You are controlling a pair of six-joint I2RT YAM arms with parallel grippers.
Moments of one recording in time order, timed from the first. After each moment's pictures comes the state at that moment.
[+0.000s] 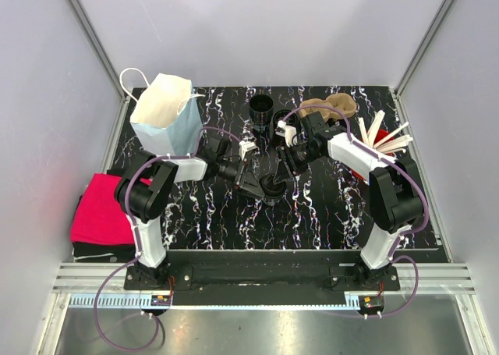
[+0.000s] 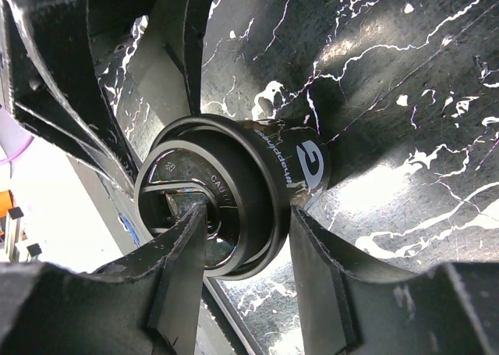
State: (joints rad) left arm -0.46 1.90 0.99 0.03 1.23 -0.51; right arm 0.40 1.78 1.26 -0.63 -0.73 -0.05
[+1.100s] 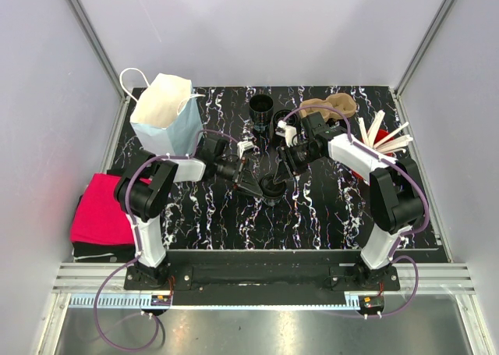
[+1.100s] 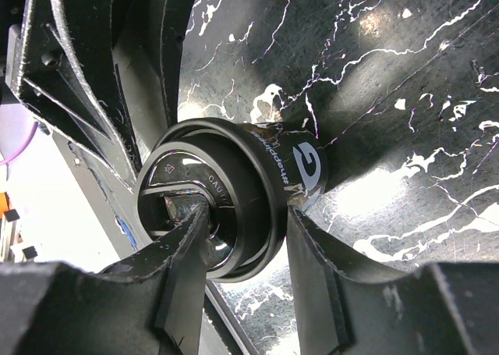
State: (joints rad) left arm -0.44 1.91 0.96 0.14 1.28 -0.65; right arm 0.40 1.77 1.25 -0.61 -0.73 -0.05
